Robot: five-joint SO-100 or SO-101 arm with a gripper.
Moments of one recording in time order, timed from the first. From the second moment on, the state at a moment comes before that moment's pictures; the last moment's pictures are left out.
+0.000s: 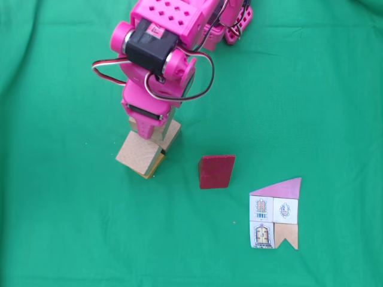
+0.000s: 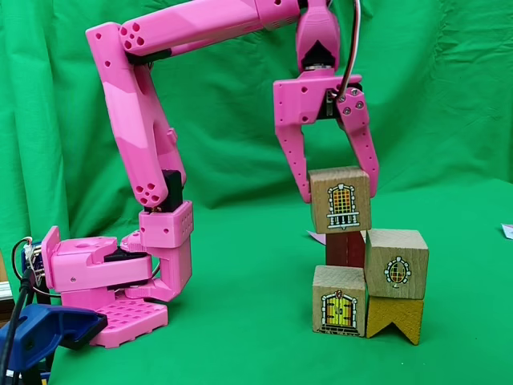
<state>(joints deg) 25.5 100.3 88.9 98.0 -4.0</state>
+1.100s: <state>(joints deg) 25.6 92.2 88.9 97.8 -4.1</state>
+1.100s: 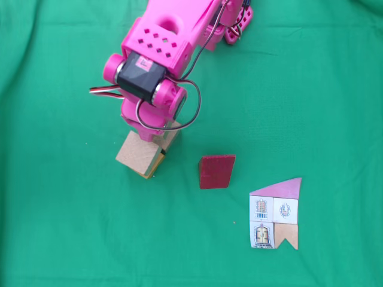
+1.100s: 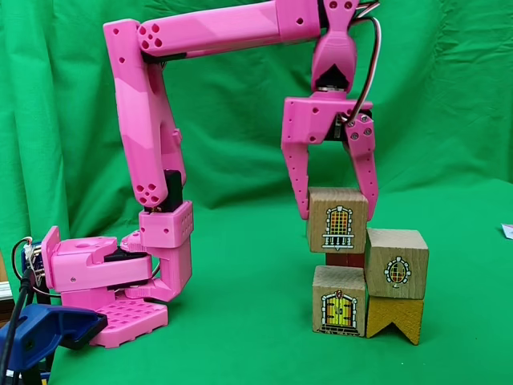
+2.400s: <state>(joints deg) 25.6 92.1 88.9 92.7 -4.7</state>
